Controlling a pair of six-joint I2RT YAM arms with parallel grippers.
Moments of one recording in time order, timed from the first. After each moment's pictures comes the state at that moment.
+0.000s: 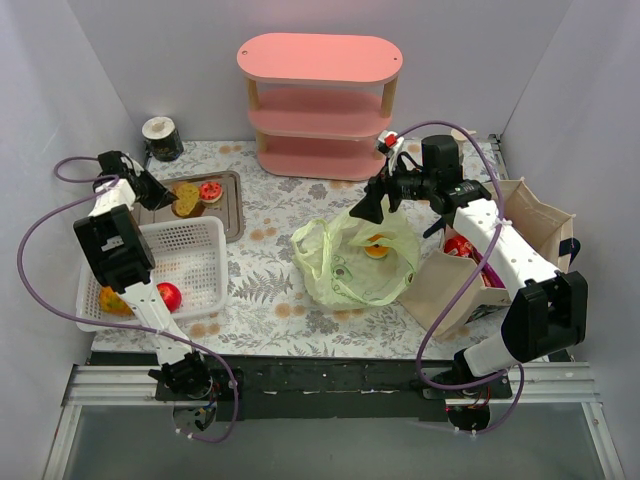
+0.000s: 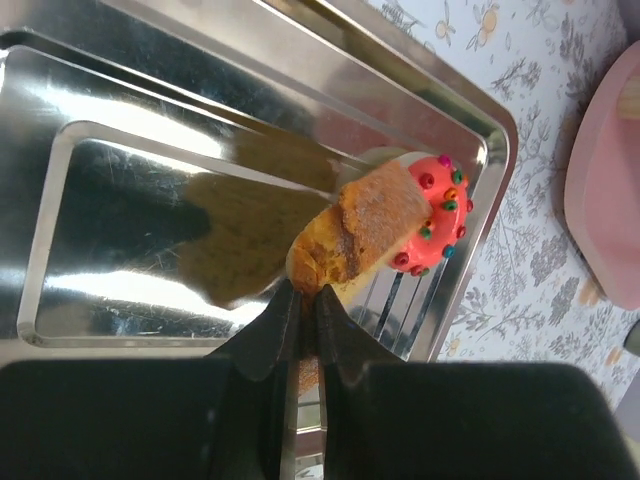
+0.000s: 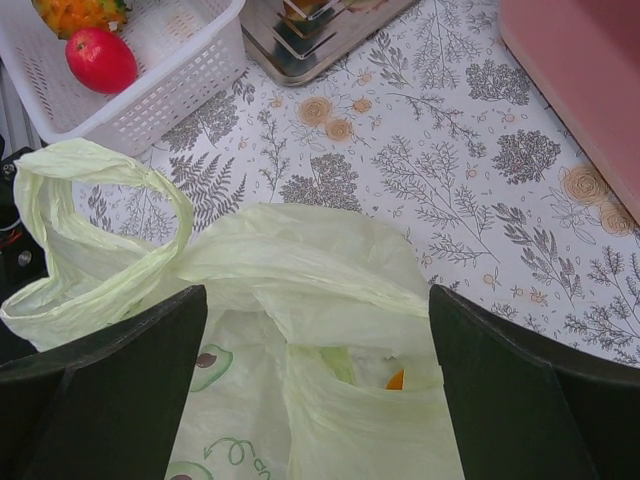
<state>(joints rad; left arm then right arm) 0.42 2.13 1.65 -0.45 0.45 -0.41 0.35 1.48 1.28 -0.31 -0.82 -0.14</state>
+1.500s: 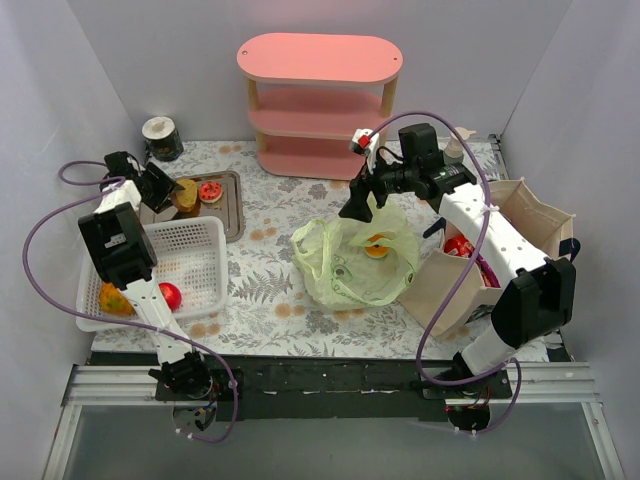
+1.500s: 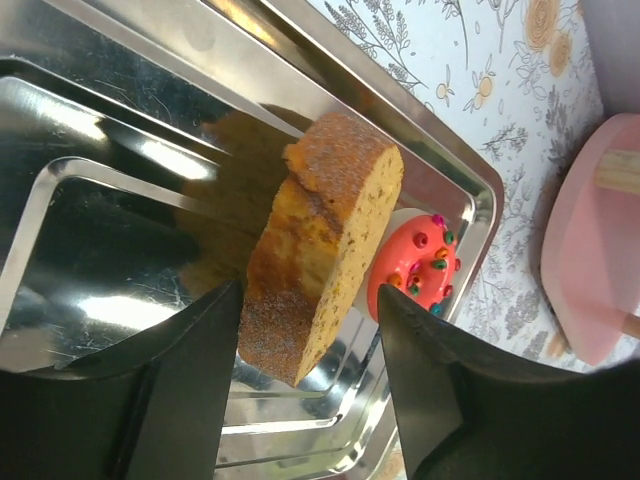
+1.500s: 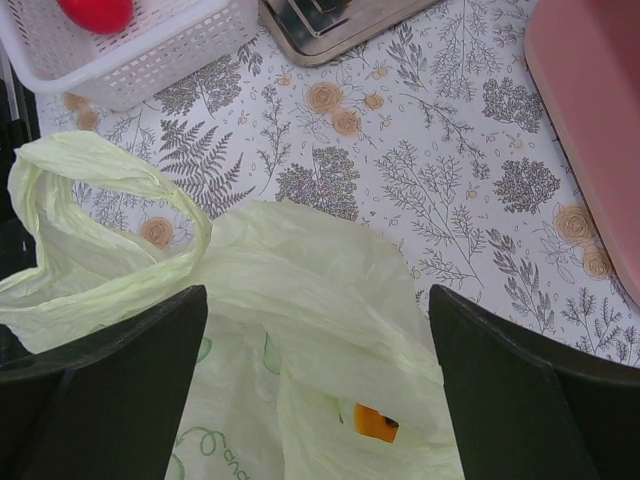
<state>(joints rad) 0.40 2.17 1.65 -0.34 0.40 -0.57 0.45 1.58 1.49 -0.53 -0.77 -0.35</state>
